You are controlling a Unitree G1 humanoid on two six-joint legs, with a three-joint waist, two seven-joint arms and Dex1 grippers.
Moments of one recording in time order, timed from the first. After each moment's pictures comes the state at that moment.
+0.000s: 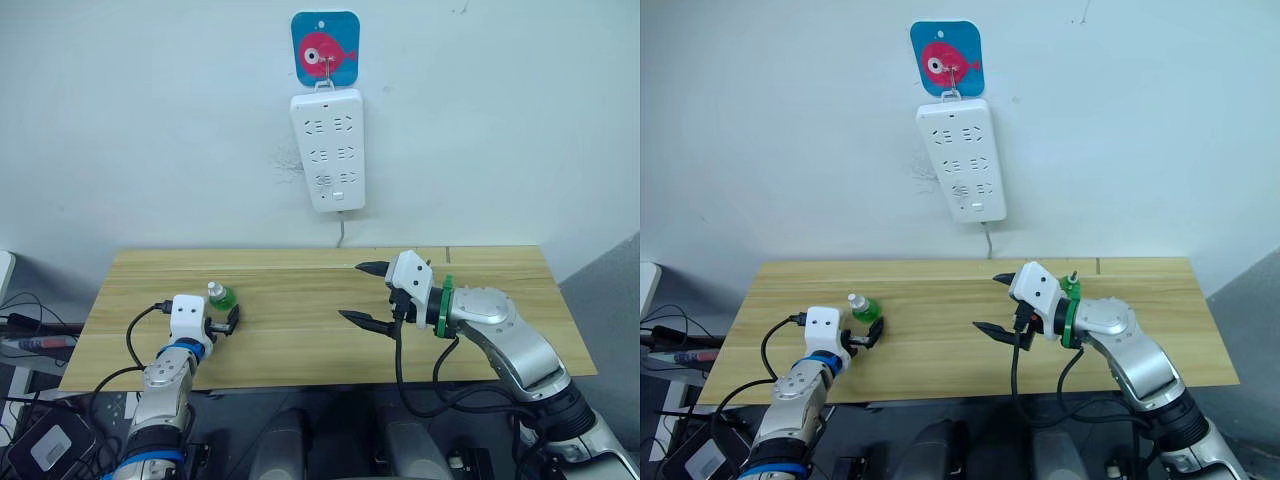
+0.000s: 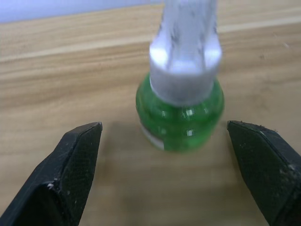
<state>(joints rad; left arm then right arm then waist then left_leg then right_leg) -0.19 0.35 0.22 0.59 -0.11 -0.08 -0.32 -0.31 -0.48 0.30 -0.34 0.22 0.43 0.79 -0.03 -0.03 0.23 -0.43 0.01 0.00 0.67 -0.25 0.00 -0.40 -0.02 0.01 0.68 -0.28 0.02</state>
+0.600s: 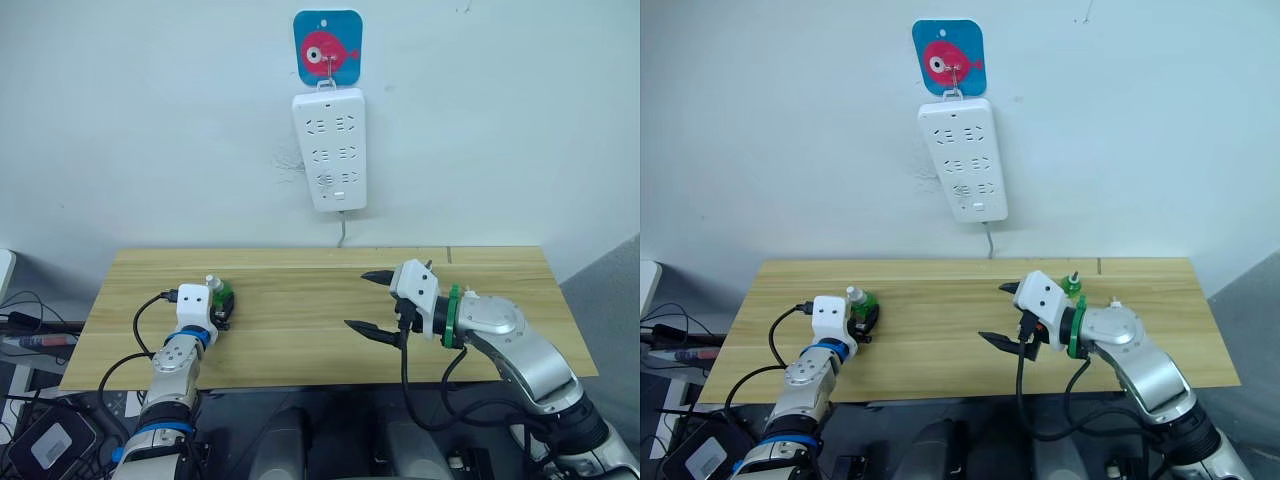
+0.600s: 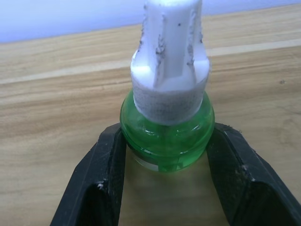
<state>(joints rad) -0.30 0.36 0.22 0.81 -0.08 -0.24 -0.30 -0.24 -0.52 0.29 -0.42 0.22 0.50 0.78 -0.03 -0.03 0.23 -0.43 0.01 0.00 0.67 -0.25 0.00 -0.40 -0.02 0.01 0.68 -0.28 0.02</state>
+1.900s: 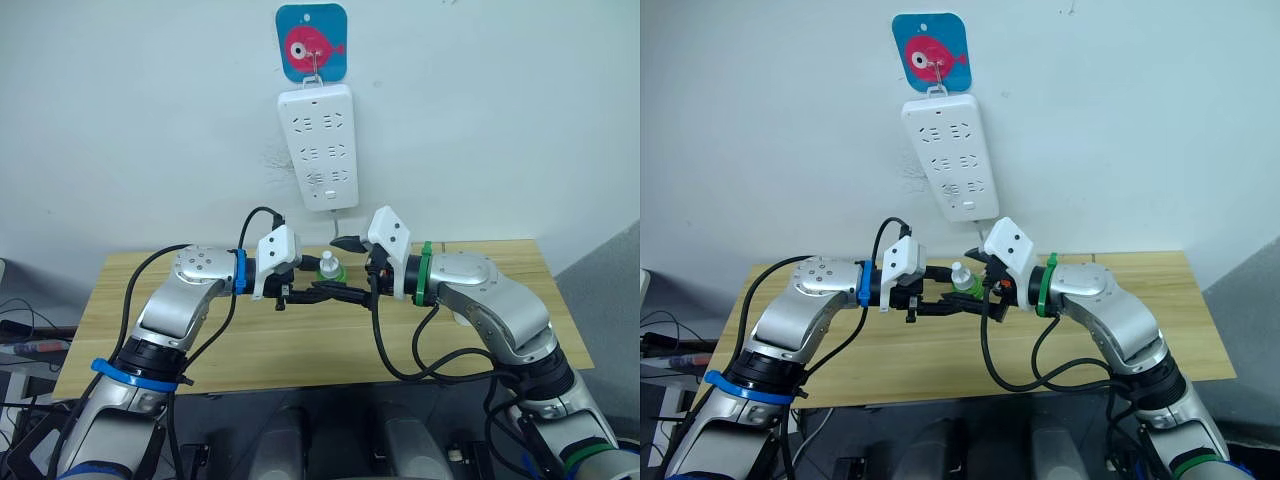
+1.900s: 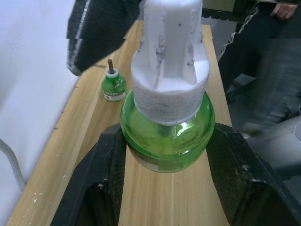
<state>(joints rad) -0.51 0.60 -0.19 0.00 -0.28 0.30 -1.21 -0.56 -0.38 0.30 -0.38 0.36 0.77 0.71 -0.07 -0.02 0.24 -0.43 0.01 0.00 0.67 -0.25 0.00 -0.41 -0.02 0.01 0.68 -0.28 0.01</state>
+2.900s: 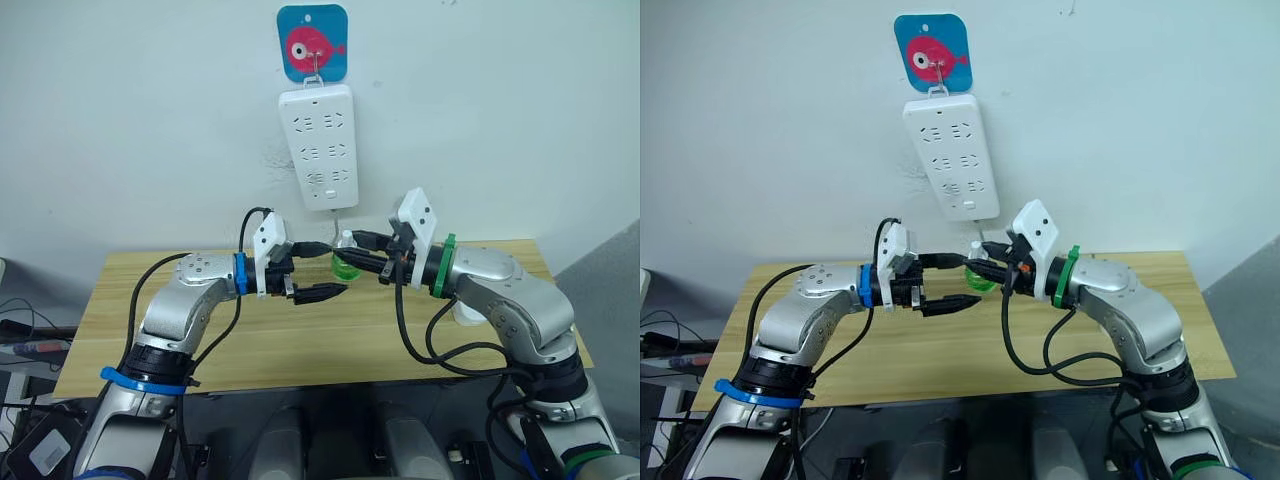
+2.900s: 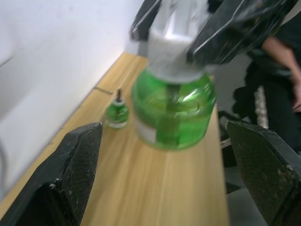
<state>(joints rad) -0.48 0.53 -0.11 -0.04 -0.44 0.46 -1.13 -0.53 -0.38 0.15 -0.43 0.49 0.84 0.65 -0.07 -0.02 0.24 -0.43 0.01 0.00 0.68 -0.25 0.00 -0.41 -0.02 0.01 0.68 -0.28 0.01</state>
